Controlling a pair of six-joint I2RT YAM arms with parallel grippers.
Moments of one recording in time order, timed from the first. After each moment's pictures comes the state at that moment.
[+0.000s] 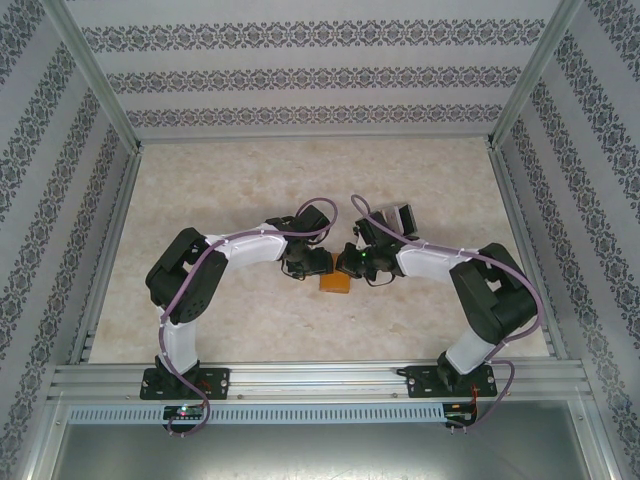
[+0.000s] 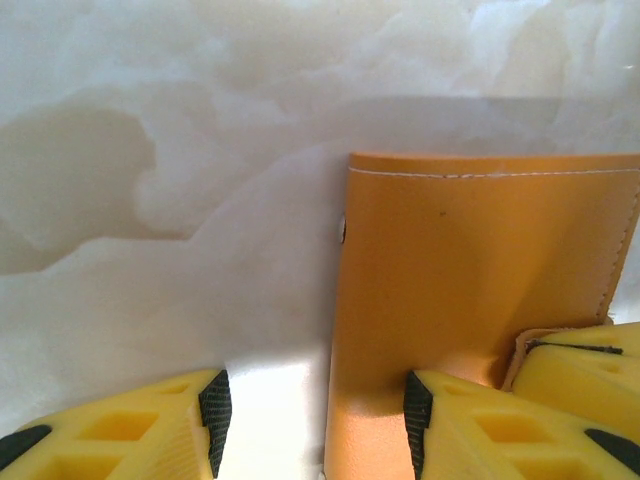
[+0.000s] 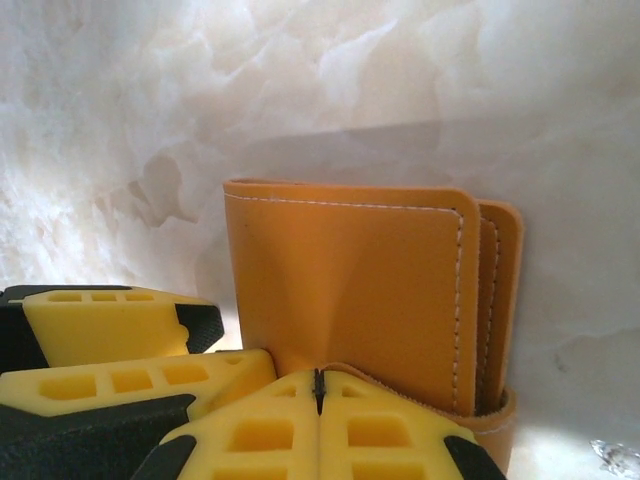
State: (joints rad) left arm -0.69 1.93 1.24 -0.54 0.21 -0.76; right arm 0.54 1.64 0.79 -0.16 -0.39 0.87
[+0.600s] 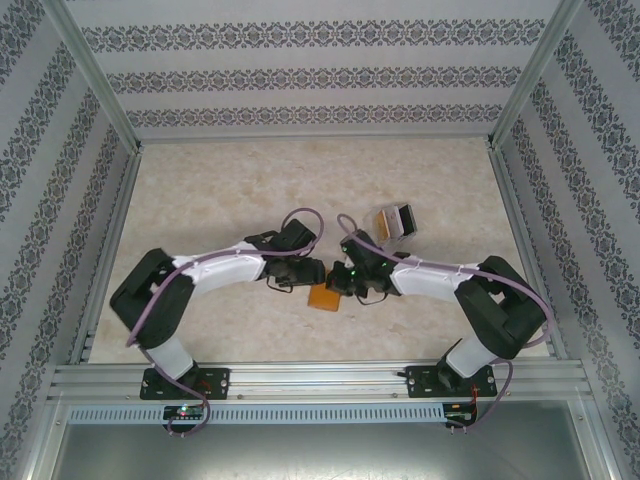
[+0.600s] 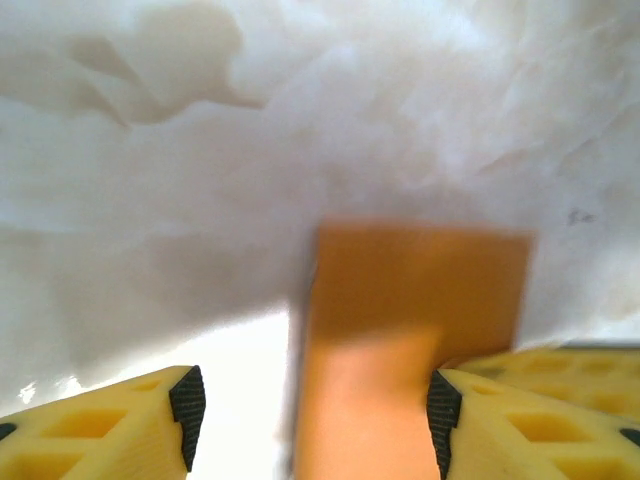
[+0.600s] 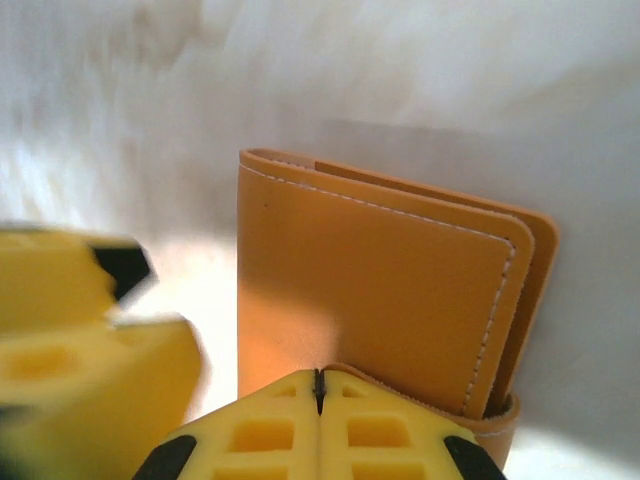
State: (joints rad) left arm -0.72 1.64 0.99 -0.45 0.11 -0.76; right arm 0.75 1.56 0.71 -0.15 -0.33 0.97
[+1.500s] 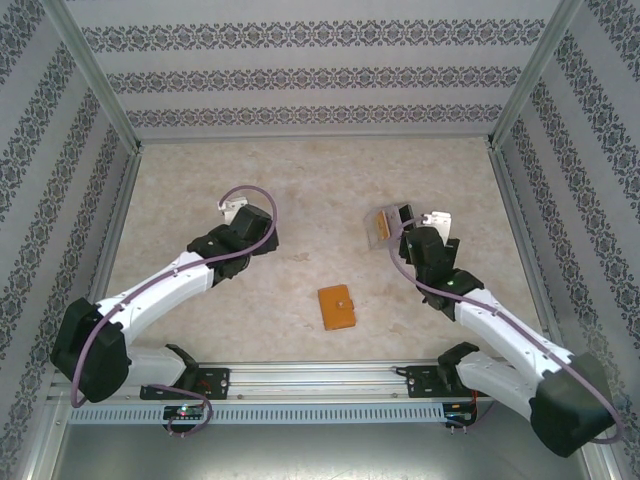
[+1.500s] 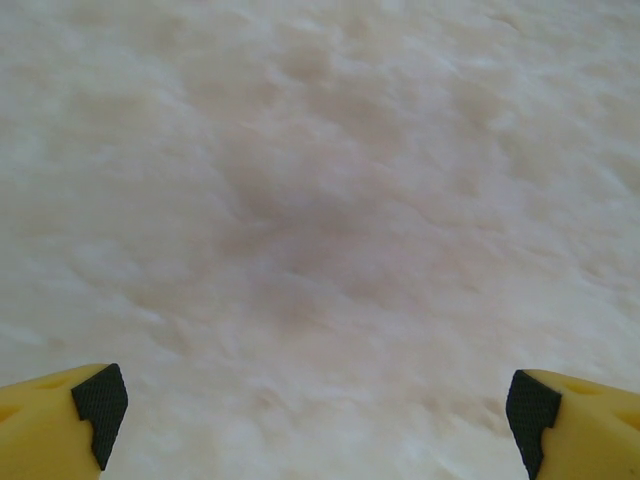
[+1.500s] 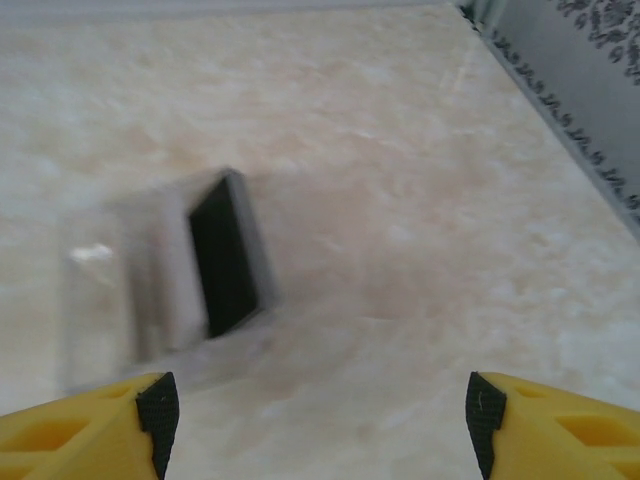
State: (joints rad) left arm -0.56 1.30 0.90 -0.50 -0.53 -0.63; right arm 0.43 1.00 0.52 -0.19 0.59 0.30
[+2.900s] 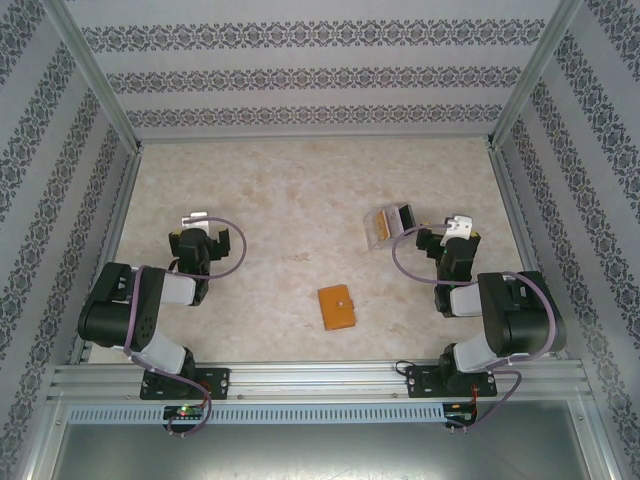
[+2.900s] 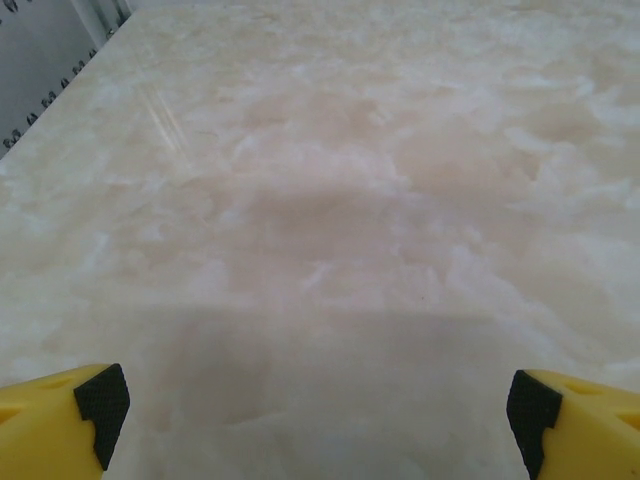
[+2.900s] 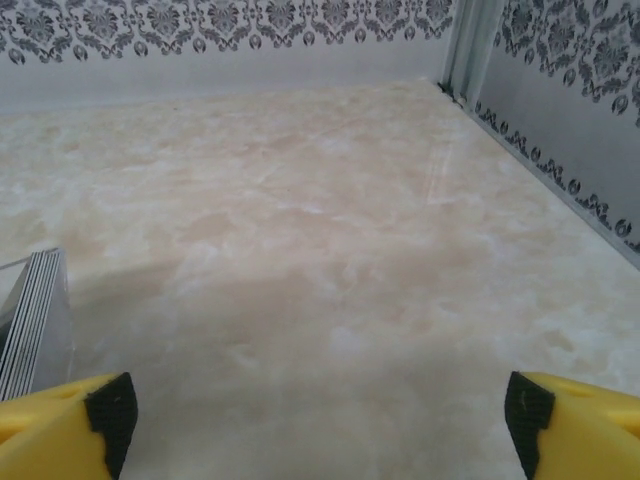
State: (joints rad) left arm -0.06 1.56 0.37 0.74 -0.30 -0.02; right arm 0.01 1.50 0.23 0.99 0.21 0.09
